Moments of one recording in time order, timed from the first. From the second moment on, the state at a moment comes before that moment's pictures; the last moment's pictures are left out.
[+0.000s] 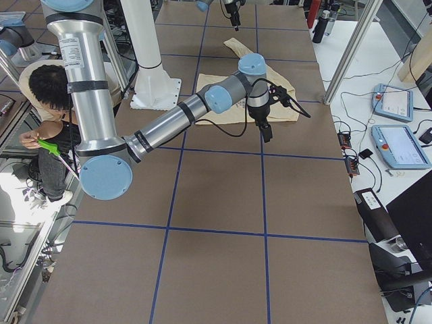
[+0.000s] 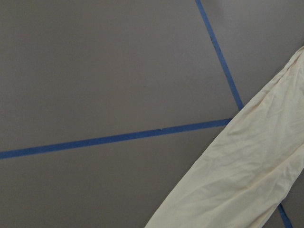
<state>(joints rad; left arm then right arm) -0.89 -1.34 -1.76 -2.58 -1.88 -0.91 1.22 -1.42 2.01 -1.55 2.16 0.33</state>
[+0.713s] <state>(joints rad) -0.82 -1.34 -1.63 -2.68 -1.83 -0.93 1.22 -1.45 2.01 -1.53 2.16 0.33</state>
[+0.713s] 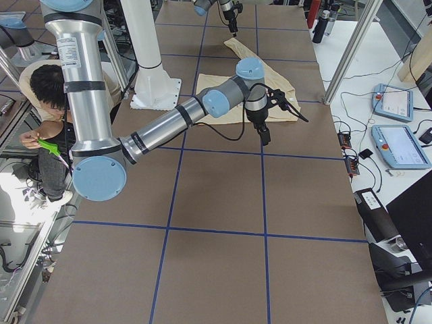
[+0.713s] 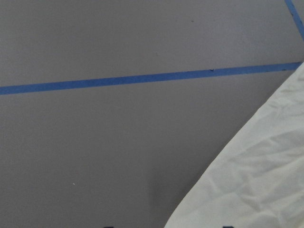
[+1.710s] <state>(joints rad) -0.78 -1.36 -1.60 -2.68 -1.83 -0.92 1.22 -1.45 2.01 -1.52 2.16 0.33</state>
